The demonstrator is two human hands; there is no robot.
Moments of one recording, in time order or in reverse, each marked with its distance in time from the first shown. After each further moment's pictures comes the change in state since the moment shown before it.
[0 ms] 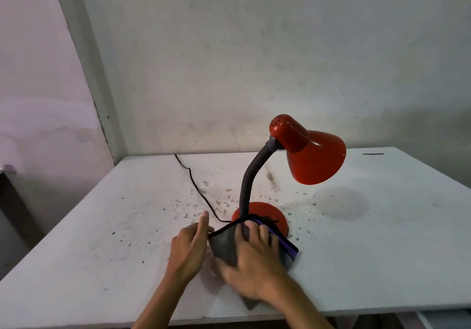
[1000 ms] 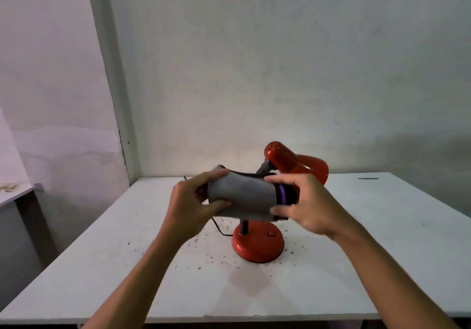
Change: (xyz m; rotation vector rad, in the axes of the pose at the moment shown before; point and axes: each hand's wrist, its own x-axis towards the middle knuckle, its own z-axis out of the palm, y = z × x) left_hand -0.019 0.117 -0.071 -0.132 0.079 0.694; right_hand -0.043 0.028 -0.176 0.517 0.271 -0.270
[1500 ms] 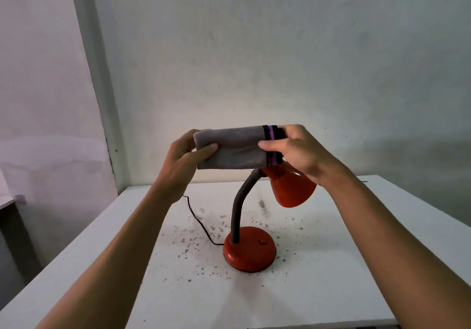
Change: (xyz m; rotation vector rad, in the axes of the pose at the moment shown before) left_hand 0.090 0.015 -0.006 -0.368 -0.027 -0.088; right_hand 0.065 -0.042 -0.051 0.346 0.080 0.007
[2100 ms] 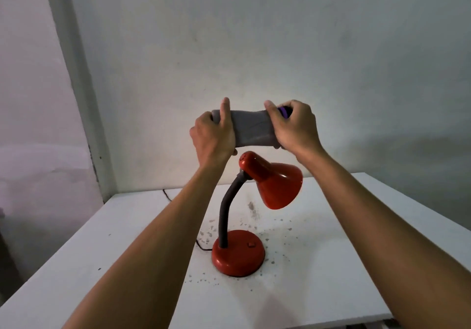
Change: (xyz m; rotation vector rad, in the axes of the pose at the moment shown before) left_hand 0.058 0.032 0.108 0.175 0.490 -0.091; right_hand 0.036 0.001 -0.027 -0.293 0.577 -0.176
